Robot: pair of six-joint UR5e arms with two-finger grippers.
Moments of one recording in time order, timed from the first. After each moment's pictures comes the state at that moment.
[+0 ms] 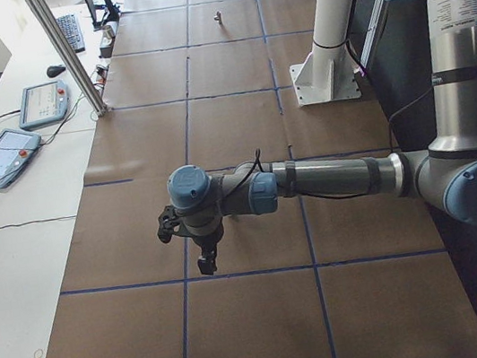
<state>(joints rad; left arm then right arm) -1.52 -1.58 -1.68 -1.55 -2.35 0.12 1.52 -1.67 1.78 -1.72 2.35 -0.10</state>
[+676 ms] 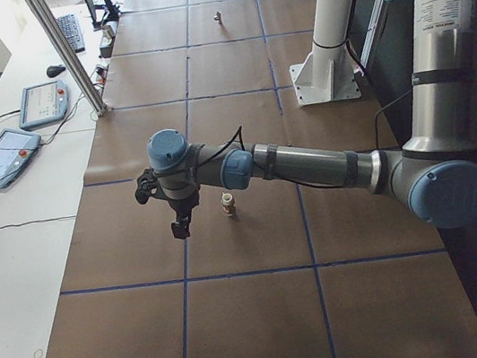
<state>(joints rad) -1.38 -1.63 -1.75 -1.63 -2.37 -0.13 1.52 -1.67 1.78 -1.72 2.35 -0.10</state>
